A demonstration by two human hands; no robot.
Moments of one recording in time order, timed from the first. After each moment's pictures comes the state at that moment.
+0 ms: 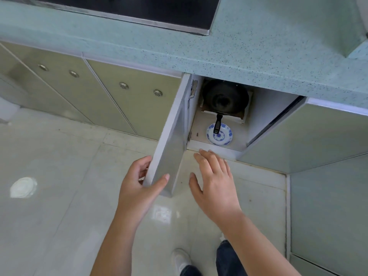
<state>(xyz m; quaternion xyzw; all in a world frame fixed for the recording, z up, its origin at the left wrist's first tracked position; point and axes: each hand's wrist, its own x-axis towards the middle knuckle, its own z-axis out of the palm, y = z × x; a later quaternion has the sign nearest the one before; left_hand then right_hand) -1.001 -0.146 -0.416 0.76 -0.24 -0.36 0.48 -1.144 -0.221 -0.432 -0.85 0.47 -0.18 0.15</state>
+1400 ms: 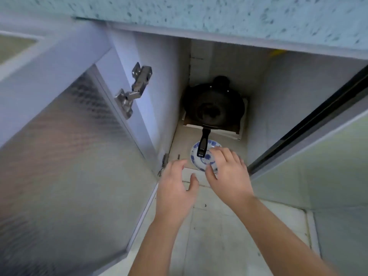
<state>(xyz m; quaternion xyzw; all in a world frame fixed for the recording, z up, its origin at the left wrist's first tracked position) -1.085 -0.377 -0.659 0.78 -0.43 -0.24 0.37 -1.189 -0.453 -0.663 -0.83 0.52 -0.10 0.16</state>
